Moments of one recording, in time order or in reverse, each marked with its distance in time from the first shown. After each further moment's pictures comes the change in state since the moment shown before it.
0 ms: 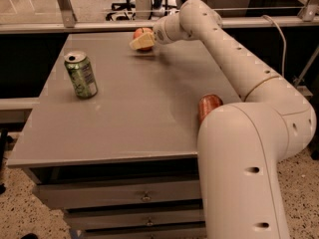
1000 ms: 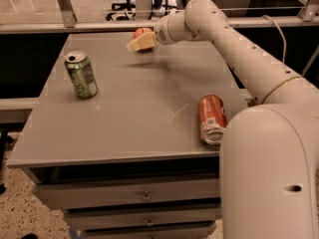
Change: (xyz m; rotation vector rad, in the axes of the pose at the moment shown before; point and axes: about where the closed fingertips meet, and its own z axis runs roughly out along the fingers) arm -0.010 0.025 -0.036 -0.039 -0.032 0.007
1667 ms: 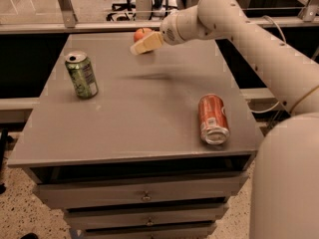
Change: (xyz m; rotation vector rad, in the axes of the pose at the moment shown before) arm -0.003 0.031 -0.056 -0.057 0.022 -0.035
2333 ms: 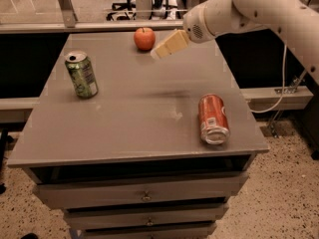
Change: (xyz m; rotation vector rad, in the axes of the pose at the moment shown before) arm 0.007 0.026 -0.104 0.000 0.090 -0.087
